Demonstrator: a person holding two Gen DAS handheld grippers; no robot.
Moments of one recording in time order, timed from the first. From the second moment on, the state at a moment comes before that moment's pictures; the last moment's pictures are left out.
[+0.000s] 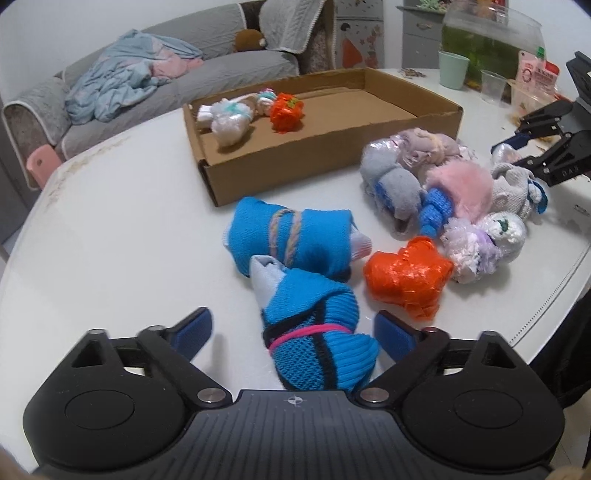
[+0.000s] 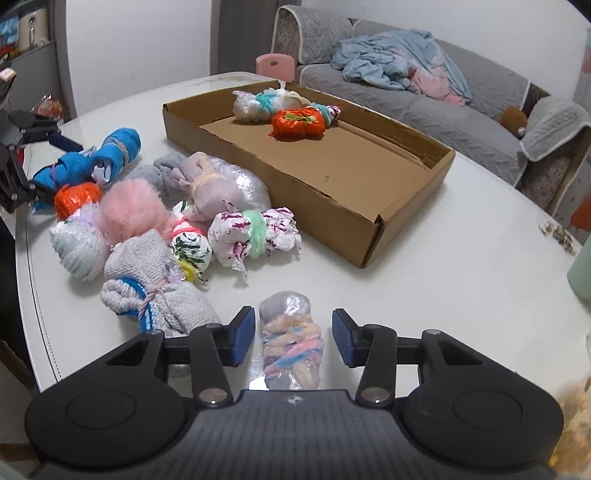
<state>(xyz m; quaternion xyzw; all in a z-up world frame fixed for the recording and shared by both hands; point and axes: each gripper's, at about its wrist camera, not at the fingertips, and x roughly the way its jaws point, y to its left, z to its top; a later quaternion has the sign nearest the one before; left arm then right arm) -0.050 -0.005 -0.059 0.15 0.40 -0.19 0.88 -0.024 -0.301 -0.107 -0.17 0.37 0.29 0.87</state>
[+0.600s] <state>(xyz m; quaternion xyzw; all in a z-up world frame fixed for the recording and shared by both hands) -0.057 0.002 -0.047 0.13 0.41 -0.22 0.88 -0.033 -0.314 -0.092 -0.14 0.37 0.30 0.87</state>
